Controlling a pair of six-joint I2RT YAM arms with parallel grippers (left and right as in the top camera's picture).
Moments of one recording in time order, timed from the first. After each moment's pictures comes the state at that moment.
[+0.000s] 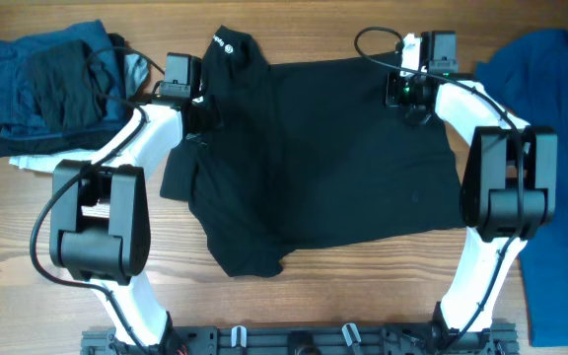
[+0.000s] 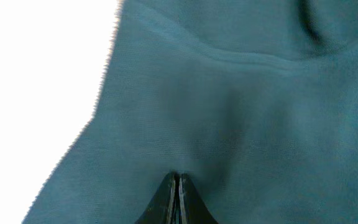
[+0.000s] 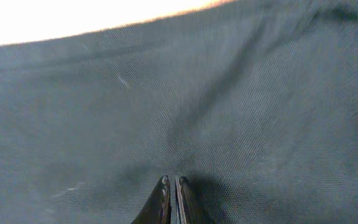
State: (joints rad) left arm -0.15 1.97 1.27 -0.43 0.01 -0.41; right arm 0.02 2.19 1.47 -0.30 -0.21 0.03
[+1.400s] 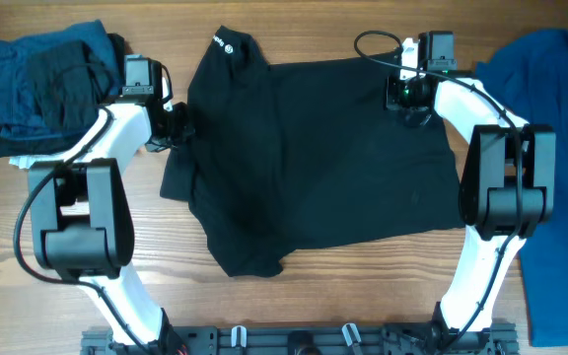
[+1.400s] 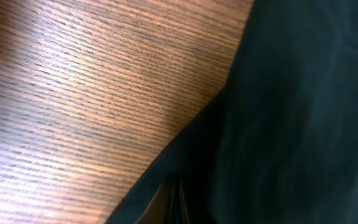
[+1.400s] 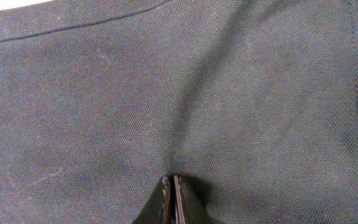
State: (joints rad) left arm 0.01 1.99 1.27 -0.54 0.12 -0.36; right arm 0.02 2.20 1.50 -0.39 -0.17 0.02
